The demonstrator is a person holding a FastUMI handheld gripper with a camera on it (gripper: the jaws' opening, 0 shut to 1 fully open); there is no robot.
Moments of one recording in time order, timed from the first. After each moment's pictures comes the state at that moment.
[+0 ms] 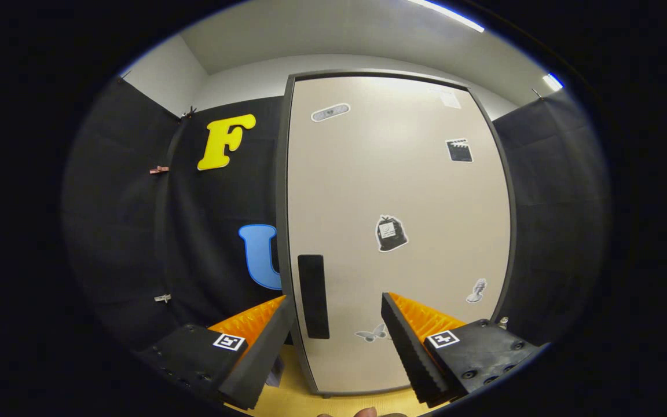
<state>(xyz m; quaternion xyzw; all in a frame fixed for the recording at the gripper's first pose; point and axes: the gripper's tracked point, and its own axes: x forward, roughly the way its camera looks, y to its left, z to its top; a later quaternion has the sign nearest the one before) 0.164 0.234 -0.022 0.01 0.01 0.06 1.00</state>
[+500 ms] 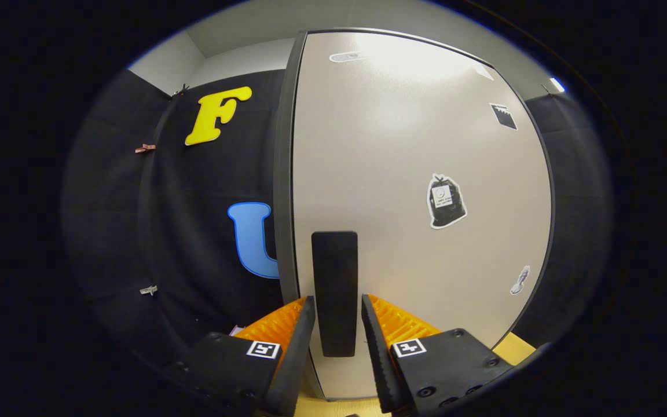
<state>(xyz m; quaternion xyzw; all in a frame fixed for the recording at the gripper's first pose) 0.234 0.267 -0.073 0.00 0.06 0.05 1.00</state>
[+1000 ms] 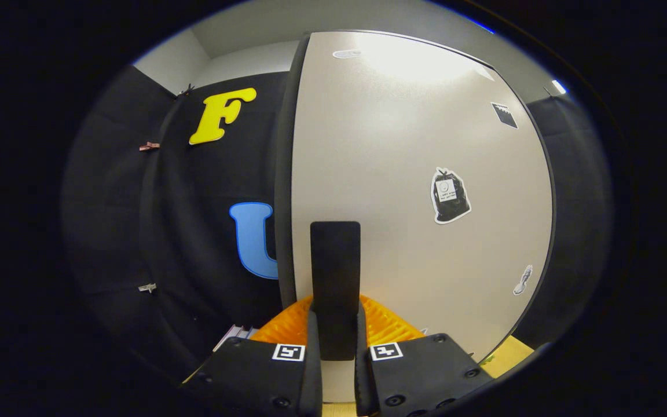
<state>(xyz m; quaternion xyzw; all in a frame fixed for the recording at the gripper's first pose) 0.220 0.264 -0.067 -0.01 0.03 0.07 1.00</state>
